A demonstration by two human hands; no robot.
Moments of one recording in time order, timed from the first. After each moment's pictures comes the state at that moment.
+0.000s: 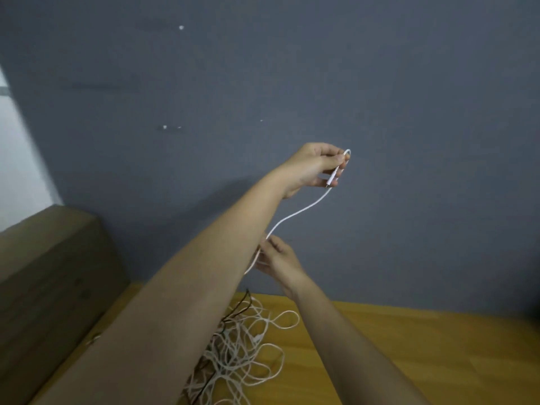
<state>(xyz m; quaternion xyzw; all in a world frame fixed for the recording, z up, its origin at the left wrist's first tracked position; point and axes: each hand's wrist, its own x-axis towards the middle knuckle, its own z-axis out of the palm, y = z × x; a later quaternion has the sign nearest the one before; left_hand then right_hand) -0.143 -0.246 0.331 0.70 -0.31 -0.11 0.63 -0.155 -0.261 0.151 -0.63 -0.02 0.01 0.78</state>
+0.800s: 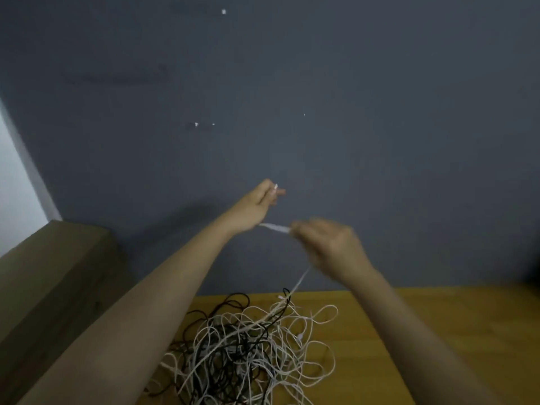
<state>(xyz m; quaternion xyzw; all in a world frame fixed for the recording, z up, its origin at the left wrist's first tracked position) -0.042 -0.027 0.238 0.81 -0.35 -0.03 0.47 -0.163 -0.182 0.203 -0.84 -0.22 -0.50 0.03</state>
